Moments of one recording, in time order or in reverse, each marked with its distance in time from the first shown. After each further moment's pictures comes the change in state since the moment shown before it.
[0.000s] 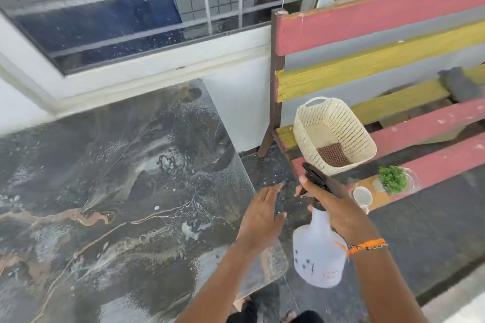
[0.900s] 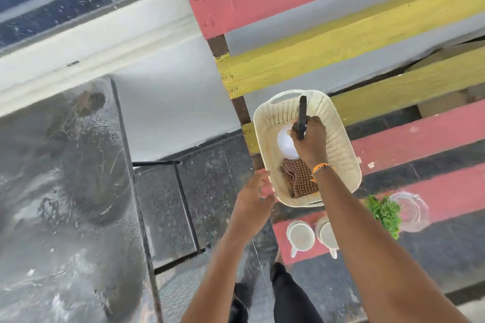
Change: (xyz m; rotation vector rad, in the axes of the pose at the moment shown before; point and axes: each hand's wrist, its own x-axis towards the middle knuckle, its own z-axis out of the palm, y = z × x) left_hand 0.243 0.092 0.099 -0.370 0.030 -0.439; right_hand 0.360 0.025 -0.176 -0.675 0.239 -0.273
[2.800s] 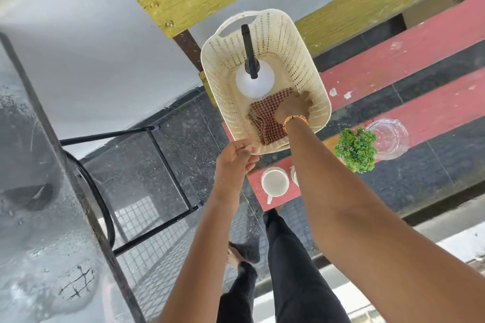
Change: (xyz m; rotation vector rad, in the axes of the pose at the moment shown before) left_hand 0.007 -0.026 0.071 -0.469 0.072 -0.303; right_hand -0.025 0.062 -0.006 -0.299 -0.428 0.607
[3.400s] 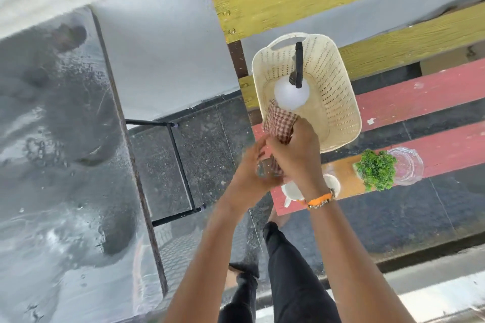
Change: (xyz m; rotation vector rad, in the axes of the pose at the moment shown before) left_hand -0.042 -0.002 -0.057 0.236 -0.238 0.259; right_hand -0.169 -0.017 0.023 0.308 0.245 -0.545
